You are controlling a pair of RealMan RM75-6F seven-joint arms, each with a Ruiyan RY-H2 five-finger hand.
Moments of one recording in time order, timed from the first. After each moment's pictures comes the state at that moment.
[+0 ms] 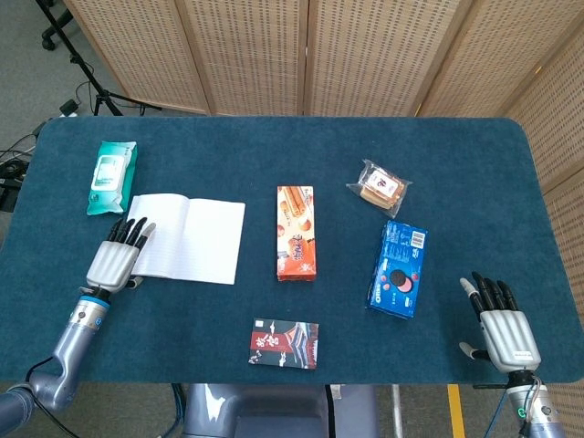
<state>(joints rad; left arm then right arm) -0.48 -1.59 -0.08 -1.03 1.39 1.09 0.18 0.12 -1.18 0.01 -1.69 -1.45 1.35 -0.25</state>
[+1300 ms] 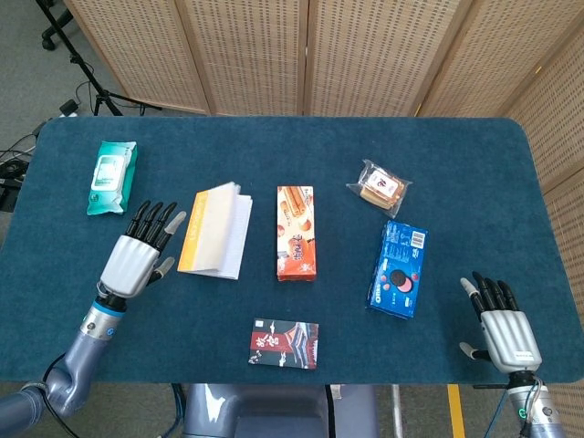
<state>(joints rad) -0.49 -1.58 -0.09 -1.16 1.64 1.47 0.16 0.12 -1.17 0.01 -1.69 -1.45 1.36 -0.24</state>
